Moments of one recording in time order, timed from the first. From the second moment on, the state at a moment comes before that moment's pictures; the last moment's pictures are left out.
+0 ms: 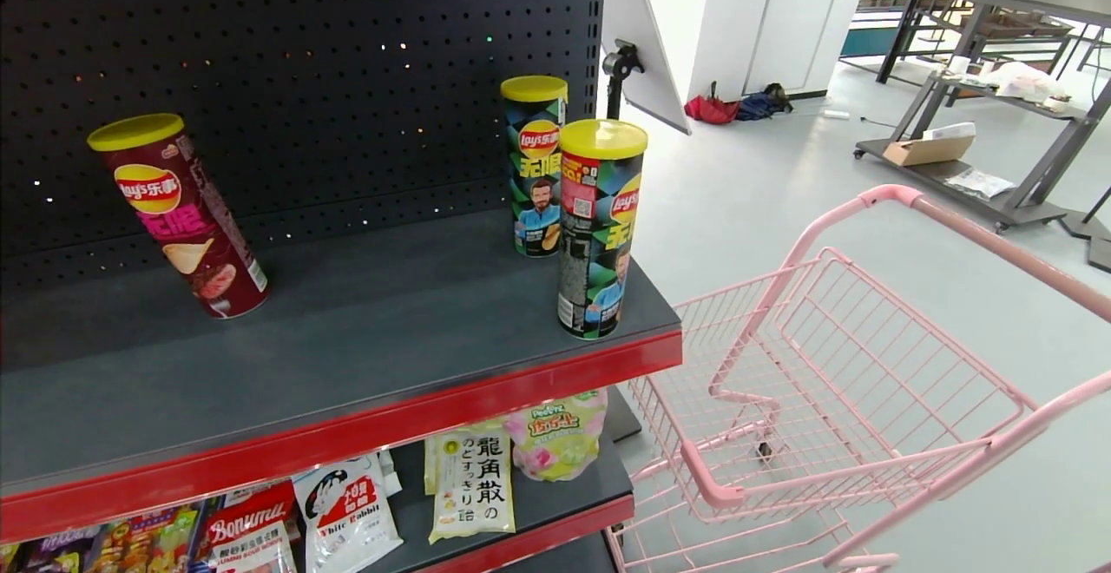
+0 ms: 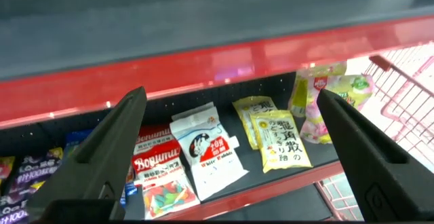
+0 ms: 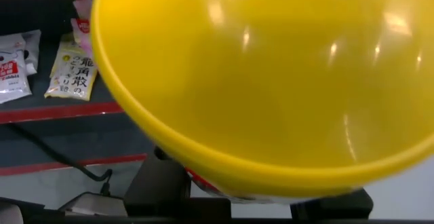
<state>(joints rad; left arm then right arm) 0.00 0.00 0.00 0.00 0.00 0.00 0.22 0.36 -0.53 0.43 -0.10 -0.09</state>
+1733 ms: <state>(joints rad) 0.00 0.00 0.00 0.00 0.00 0.00 0.21 0.28 -0.38 0.35 -0.10 -0.09</state>
